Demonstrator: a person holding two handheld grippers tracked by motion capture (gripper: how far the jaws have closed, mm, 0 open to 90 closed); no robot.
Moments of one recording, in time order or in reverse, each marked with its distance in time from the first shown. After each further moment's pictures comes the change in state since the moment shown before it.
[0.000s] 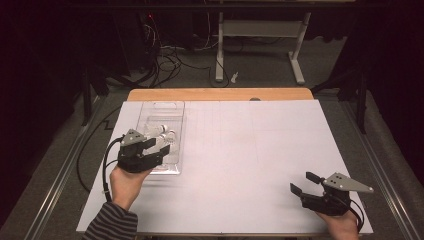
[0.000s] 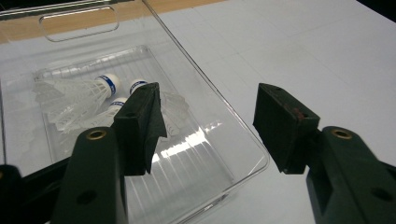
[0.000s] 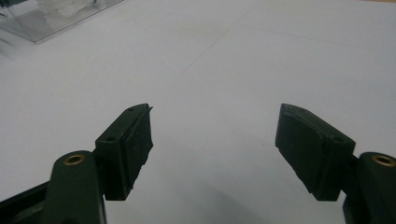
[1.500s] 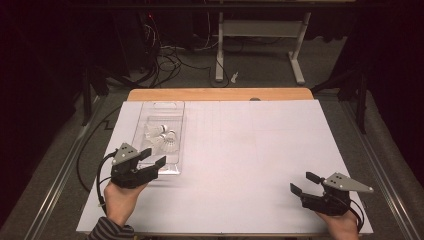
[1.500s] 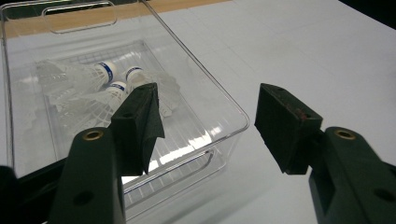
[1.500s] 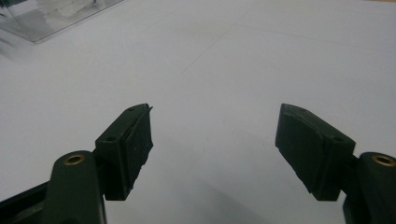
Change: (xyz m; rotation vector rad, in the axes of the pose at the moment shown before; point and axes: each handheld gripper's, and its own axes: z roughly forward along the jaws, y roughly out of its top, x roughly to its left) left arm -0.011 -0.028 -0.022 -0.044 0.000 0.012; right arm 0.000 0.000 0.000 0.001 0.000 0.000
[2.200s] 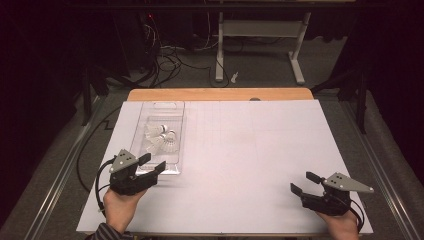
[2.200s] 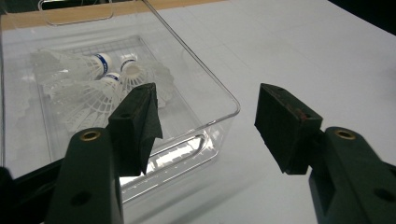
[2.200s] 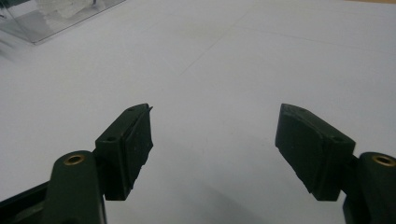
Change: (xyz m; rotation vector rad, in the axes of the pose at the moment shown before) left arm -0.005 -0.014 -0.006 -0.019 -0.006 -0.015; right arm 0.000 0.000 0.000 -0.004 -0.003 -0.001
